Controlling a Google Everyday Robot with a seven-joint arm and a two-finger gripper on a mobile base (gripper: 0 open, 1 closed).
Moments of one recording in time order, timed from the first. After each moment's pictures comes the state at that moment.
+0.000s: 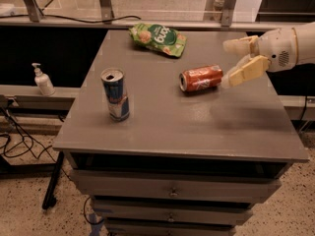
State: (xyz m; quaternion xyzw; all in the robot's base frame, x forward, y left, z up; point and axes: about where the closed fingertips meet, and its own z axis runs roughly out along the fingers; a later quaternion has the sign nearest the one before) arm 0.585 -0.167 0.937 -0.49 0.67 0.34 0.43
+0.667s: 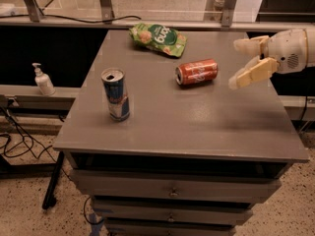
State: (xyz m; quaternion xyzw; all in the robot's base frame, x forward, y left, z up) arm 0.590 -0.190 0.934 -0.49 0.68 0.30 0.45
